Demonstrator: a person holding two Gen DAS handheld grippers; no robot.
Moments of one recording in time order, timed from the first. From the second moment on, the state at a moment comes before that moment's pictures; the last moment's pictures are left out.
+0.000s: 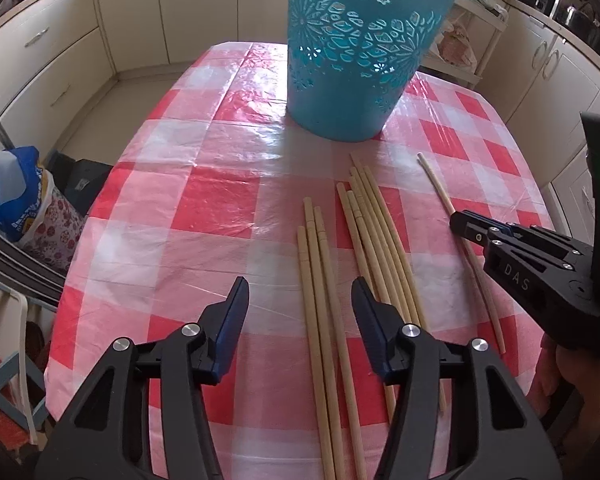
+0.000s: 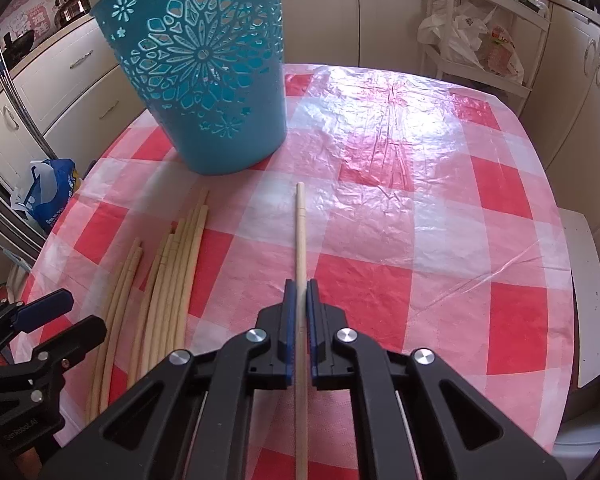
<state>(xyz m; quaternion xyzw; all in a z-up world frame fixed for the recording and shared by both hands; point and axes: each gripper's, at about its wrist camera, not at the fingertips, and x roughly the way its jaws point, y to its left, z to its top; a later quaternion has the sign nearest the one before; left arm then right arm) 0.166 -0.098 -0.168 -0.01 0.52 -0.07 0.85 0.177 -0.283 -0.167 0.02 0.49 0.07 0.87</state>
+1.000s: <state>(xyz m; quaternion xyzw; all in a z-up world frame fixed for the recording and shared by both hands) 0.177 -0.129 -0.179 0.08 0.52 -0.16 0.84 0.175 -0.306 -0.167 0.06 0.51 0.05 0.85</state>
